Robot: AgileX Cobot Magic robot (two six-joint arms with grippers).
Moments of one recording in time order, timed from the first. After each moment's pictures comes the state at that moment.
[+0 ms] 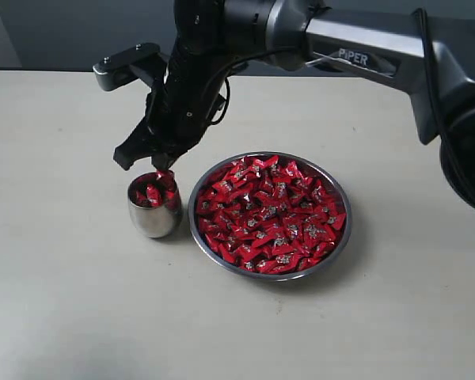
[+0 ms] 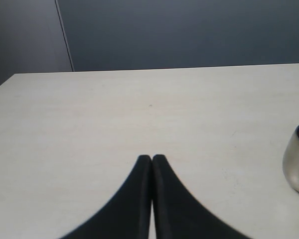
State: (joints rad) left arm 0.15 0.00 0.00 0.04 0.29 -0.02; right arm 0.88 2.21 -1.92 0.26 1.02 -0.30
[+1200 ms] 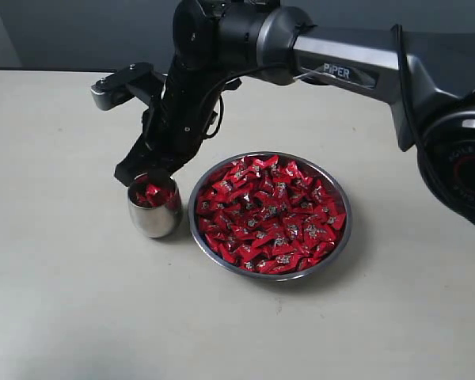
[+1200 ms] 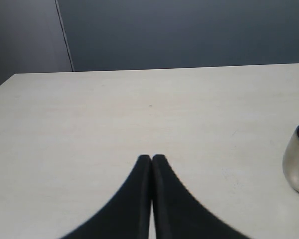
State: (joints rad) left arm 0.15 0.00 0.00 0.04 0.29 -0.02; right arm 0.88 2.25 -1.92 0.32 1.02 -0.40
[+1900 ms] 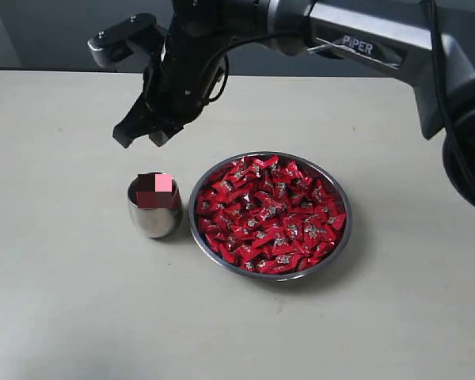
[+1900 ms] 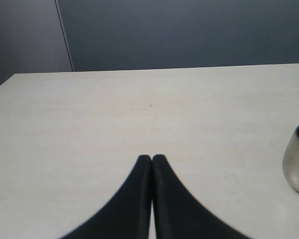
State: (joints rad) left arm 0.15 0.00 0.00 0.04 0.29 -0.02; right arm 0.88 2.21 -1.98 0.17 1.00 -0.29
